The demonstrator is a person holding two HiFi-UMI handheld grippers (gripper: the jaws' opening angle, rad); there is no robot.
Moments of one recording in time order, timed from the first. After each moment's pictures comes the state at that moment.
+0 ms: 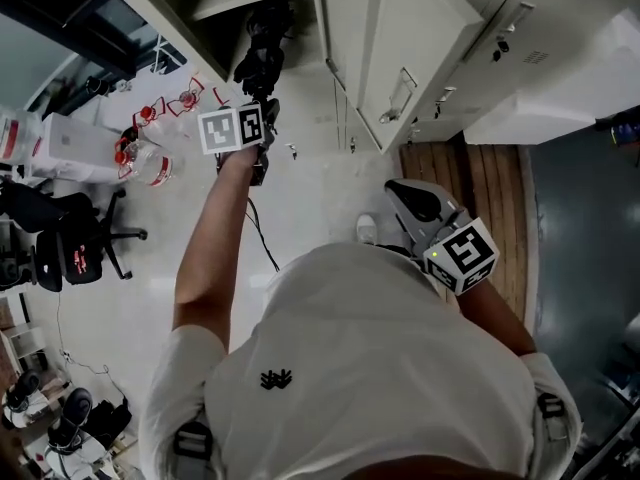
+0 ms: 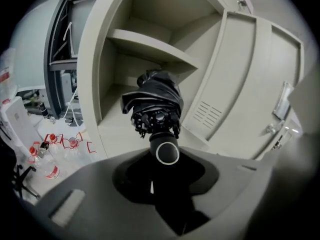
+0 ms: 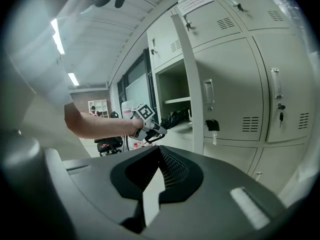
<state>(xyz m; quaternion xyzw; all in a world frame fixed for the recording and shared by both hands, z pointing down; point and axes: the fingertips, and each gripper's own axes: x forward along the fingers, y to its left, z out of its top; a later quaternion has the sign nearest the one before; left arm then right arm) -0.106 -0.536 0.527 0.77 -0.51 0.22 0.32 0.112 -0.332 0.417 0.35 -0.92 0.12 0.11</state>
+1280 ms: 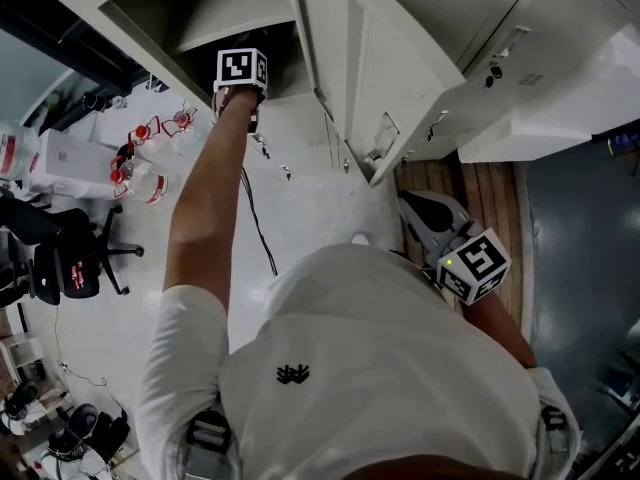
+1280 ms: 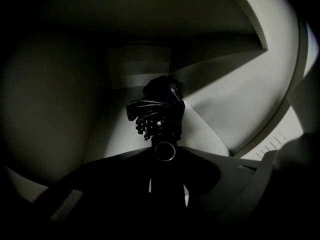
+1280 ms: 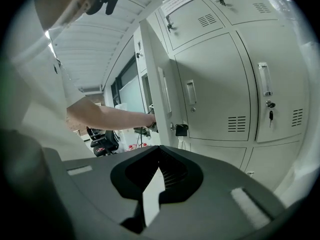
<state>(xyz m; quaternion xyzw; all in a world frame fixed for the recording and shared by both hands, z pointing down) -0.114 -0.705 0.545 0.70 -0.55 0.34 0.28 0.161 -0.377 0.415 0.37 -0.91 0.15 0.10</state>
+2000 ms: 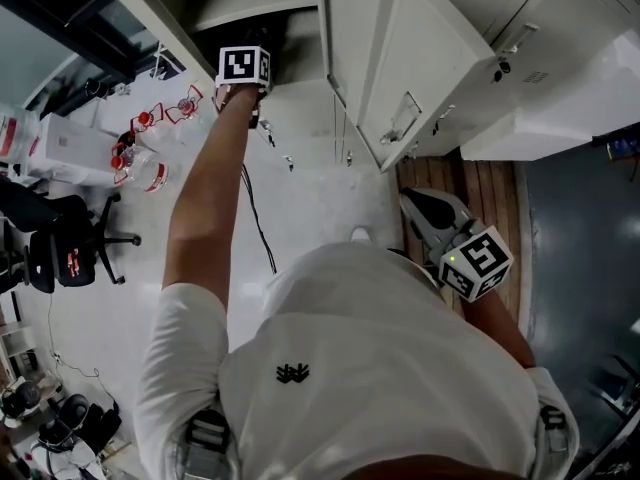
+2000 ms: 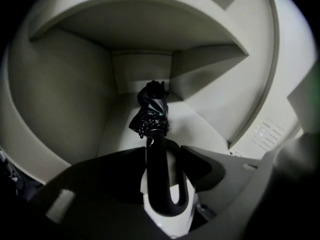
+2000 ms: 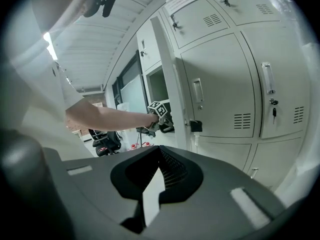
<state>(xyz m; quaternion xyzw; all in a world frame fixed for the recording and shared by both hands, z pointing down) -0.137 -0.682 0.536 0.72 -0.56 0.32 0.26 0.141 -0.354 0.414 0.36 -0.91 0.15 0.10</state>
